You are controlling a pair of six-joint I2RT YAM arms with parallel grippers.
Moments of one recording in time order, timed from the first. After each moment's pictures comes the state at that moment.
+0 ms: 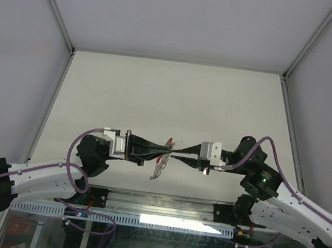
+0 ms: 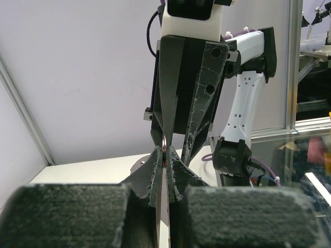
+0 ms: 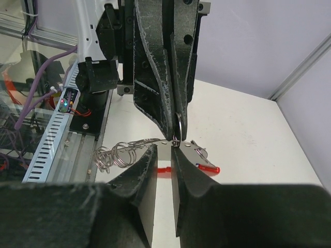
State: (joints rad) left arm -1.00 0.87 0.39 1.04 0.51 -0.05; right arm 1.04 0.69 0.72 -0.01 -0.52 -0.34
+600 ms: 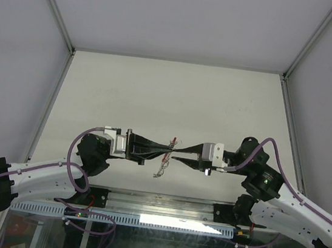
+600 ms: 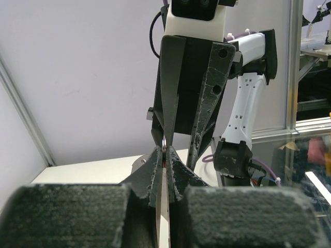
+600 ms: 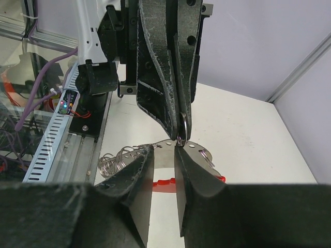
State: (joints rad) left arm -1.00 0.88 0.41 1.02 0.51 -0.05; right arm 1.04 0.67 0.72 -0.02 -0.51 -0.34
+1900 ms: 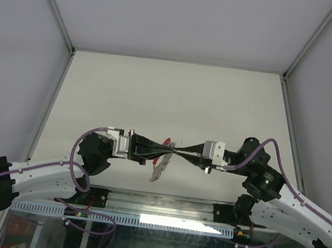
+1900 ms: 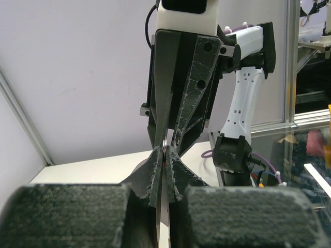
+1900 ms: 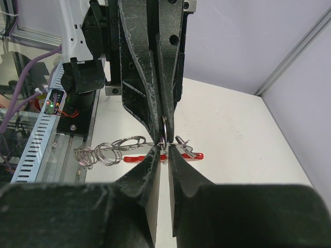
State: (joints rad) left arm -1.00 0.89 0.43 0.99 0.53 -0.03; right arm 1.04 0.66 0.72 -0.02 -0.47 -0.35
